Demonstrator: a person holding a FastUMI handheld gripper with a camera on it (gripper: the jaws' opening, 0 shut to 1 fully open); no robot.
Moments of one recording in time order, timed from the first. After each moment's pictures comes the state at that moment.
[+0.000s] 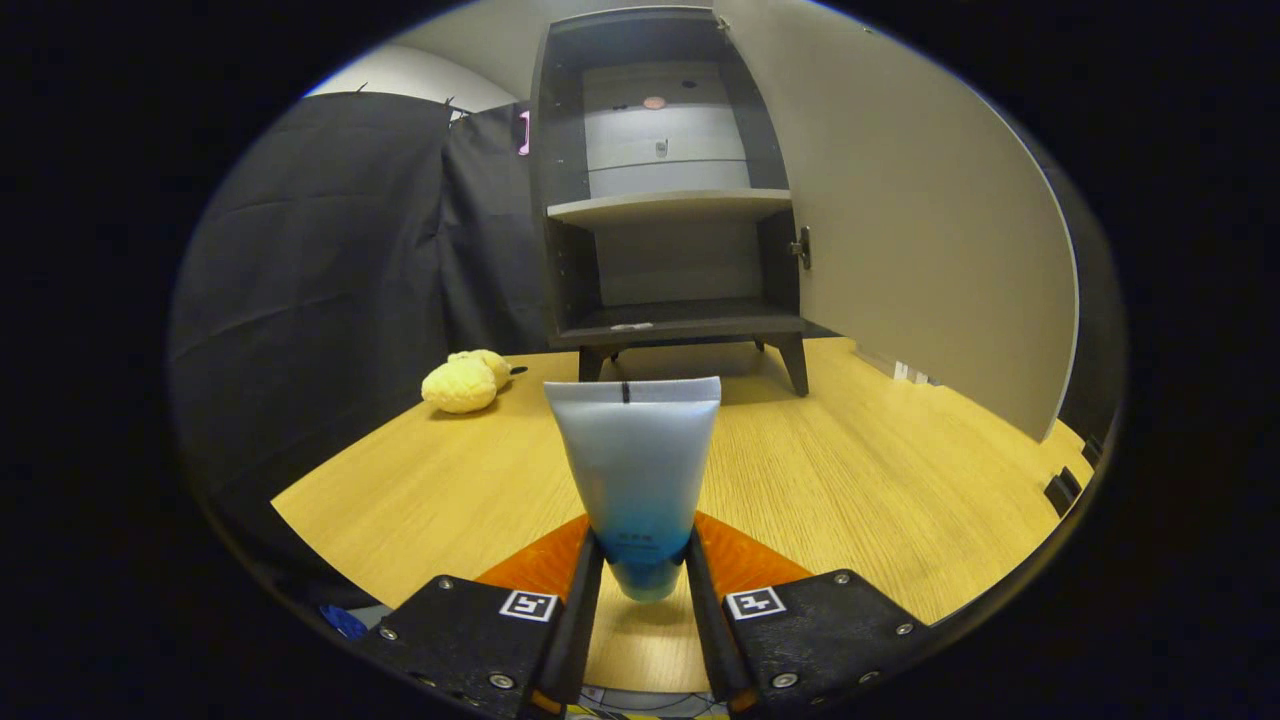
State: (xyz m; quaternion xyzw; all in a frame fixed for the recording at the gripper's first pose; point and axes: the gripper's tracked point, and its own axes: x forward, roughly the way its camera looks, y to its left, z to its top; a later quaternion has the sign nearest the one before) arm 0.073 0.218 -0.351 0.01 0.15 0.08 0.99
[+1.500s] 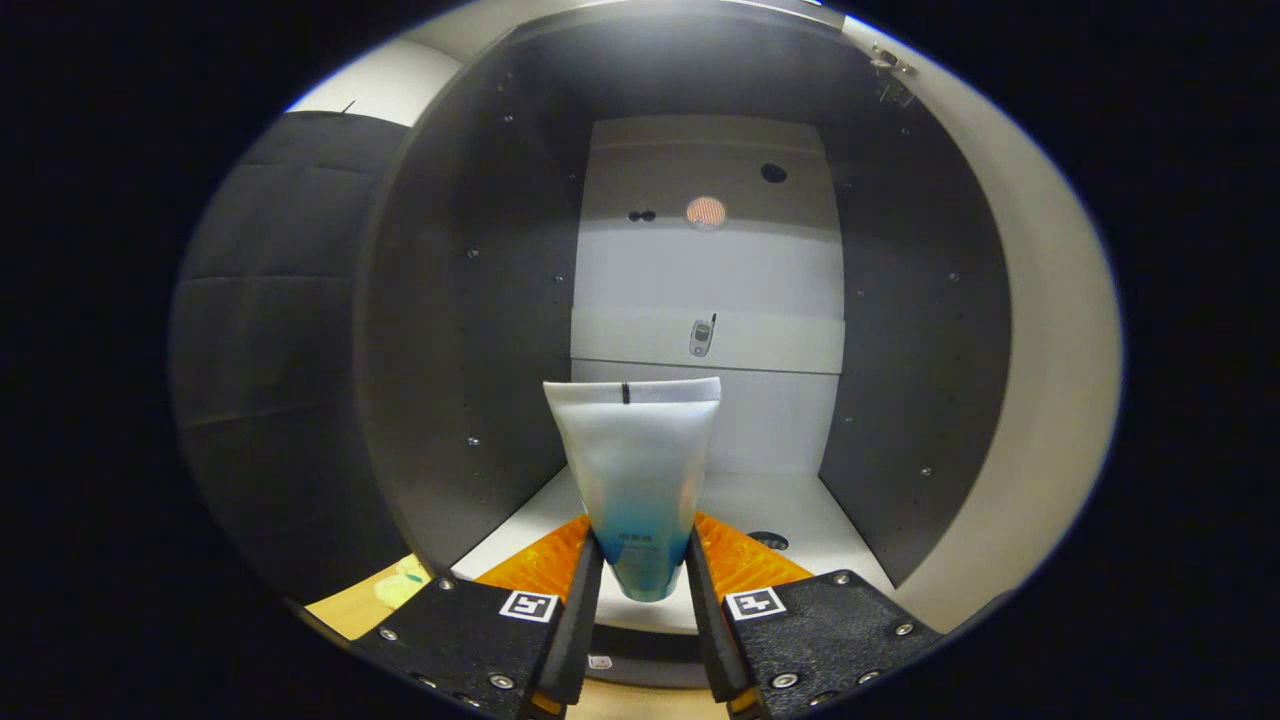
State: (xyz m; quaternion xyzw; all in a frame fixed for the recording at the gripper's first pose) arm 0.412 0.257 -0.035 -0.06 0.06 0.12 0.99
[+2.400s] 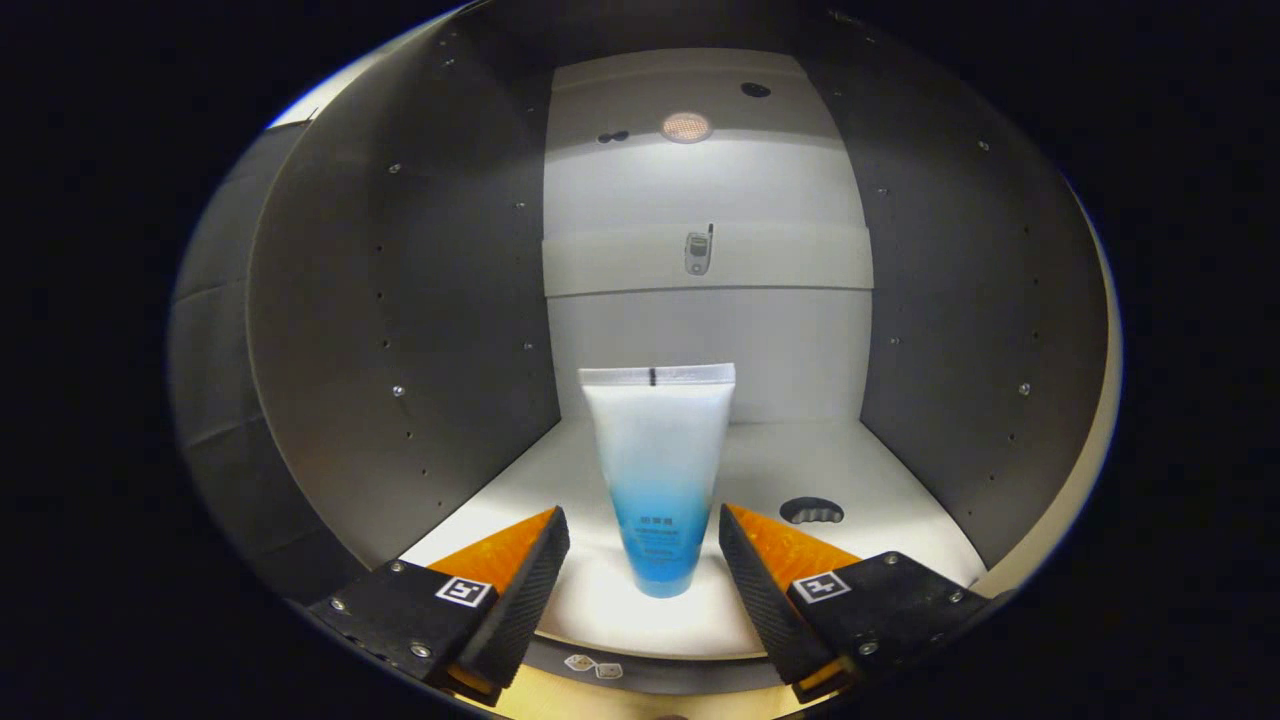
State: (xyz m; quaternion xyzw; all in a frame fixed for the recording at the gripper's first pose) arm 0.442 0.258 -0.093 -0.03 0.11 0.13 0.98
